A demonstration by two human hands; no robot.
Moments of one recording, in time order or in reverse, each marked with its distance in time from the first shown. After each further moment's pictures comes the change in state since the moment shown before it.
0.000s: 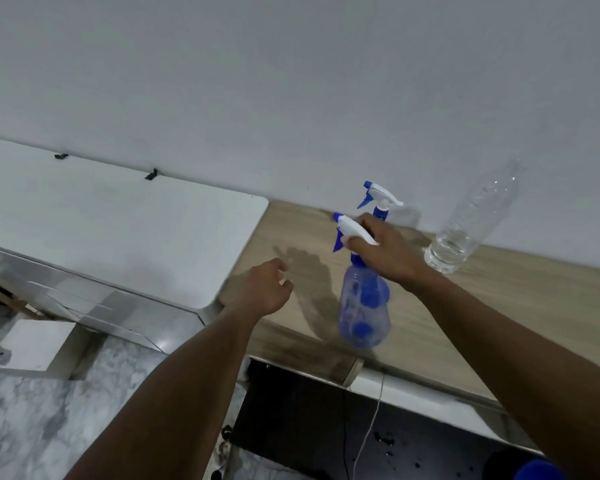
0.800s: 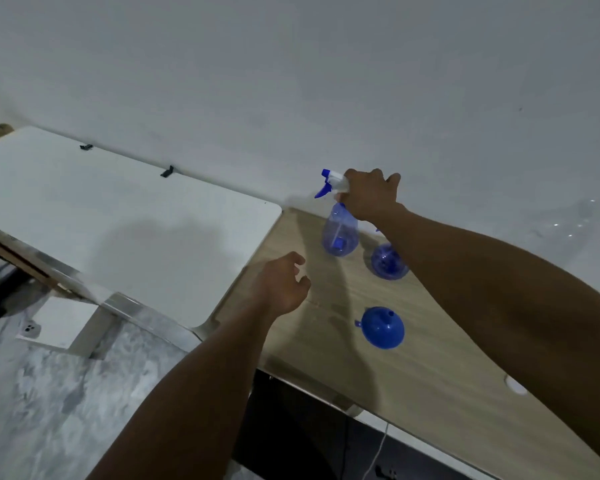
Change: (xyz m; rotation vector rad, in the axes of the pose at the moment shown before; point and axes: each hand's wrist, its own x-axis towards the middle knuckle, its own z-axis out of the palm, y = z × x) left_hand 0.062 0.041 0.005 -0.025 0.088 -0.078; right_hand 0.227 0.014 0.004 -0.954 0.088 -0.108
